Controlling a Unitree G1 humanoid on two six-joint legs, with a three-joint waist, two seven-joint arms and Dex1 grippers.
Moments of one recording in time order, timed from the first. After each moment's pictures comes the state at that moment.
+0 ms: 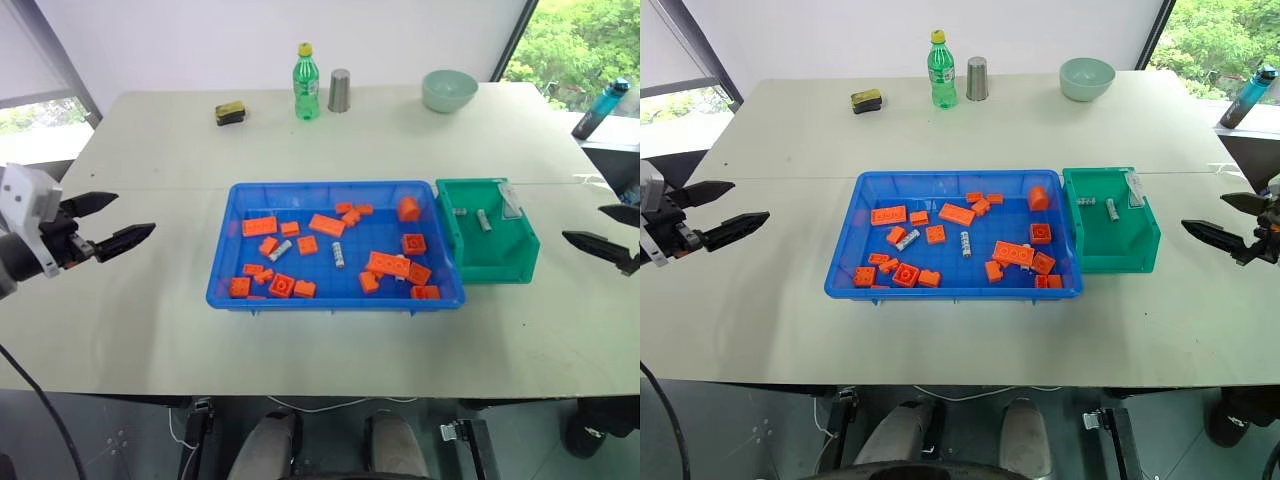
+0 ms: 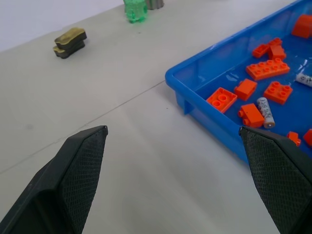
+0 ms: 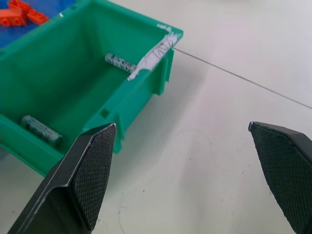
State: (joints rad) left arm -0.19 0.98 0.47 -0.01 -0.57 0.49 -0.98; right arm -0.36 -1.13 -0.40 0.57 0.35 0.24 1.16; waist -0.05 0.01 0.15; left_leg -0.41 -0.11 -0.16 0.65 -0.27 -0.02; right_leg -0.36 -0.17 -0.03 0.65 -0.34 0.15
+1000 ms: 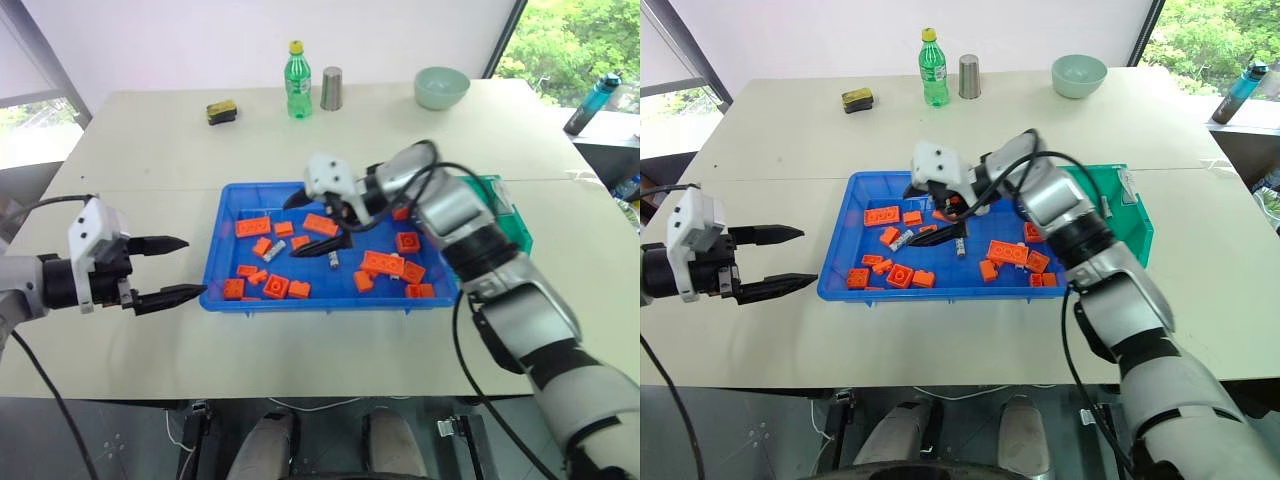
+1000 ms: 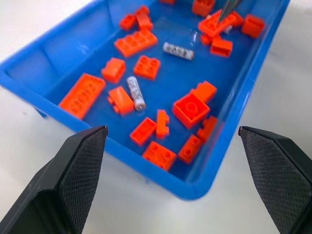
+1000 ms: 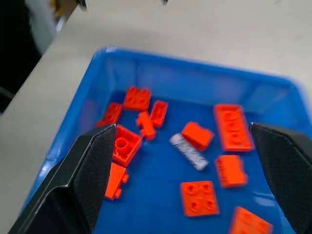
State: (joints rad) left arm -0.04 1.04 0.41 -0.34 -0.66 0.63 -1.14; right arm -1.13 -0.35 0.47 0.49 0.13 0.25 1.30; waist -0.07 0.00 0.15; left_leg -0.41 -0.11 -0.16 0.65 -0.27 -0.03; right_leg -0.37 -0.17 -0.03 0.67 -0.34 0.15
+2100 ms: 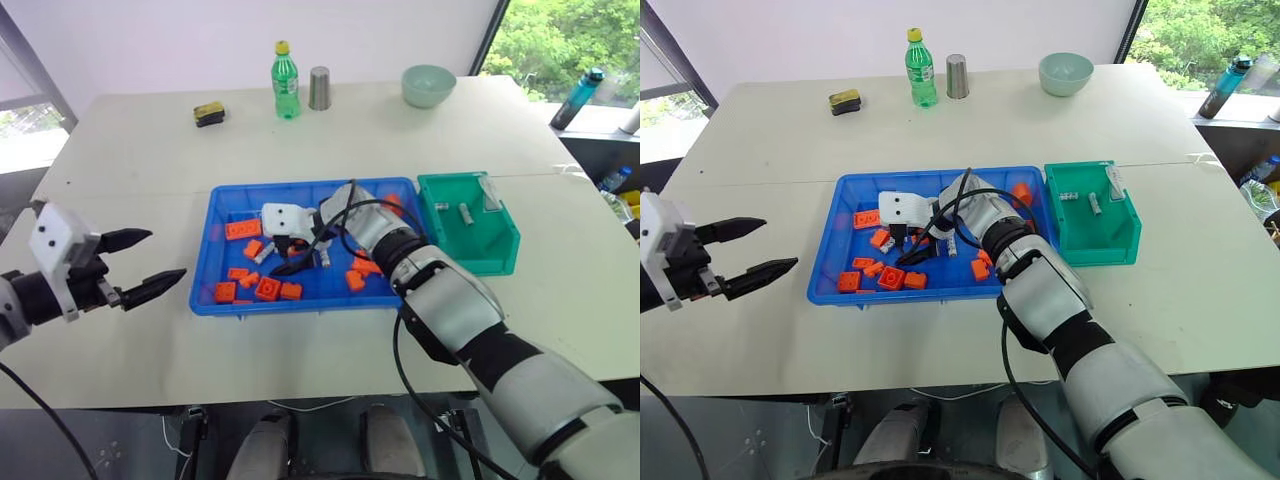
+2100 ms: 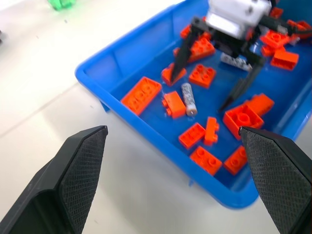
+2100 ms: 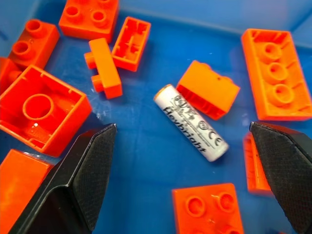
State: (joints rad) left arm 0.07 0.94 0.59 -0.44 -0.65 0.66 -0.92; right arm -1.30 -0.01 0.43 1.28 -0.24 -0.19 1.09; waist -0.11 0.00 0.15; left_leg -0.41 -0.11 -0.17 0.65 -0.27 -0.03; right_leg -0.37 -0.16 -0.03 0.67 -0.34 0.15
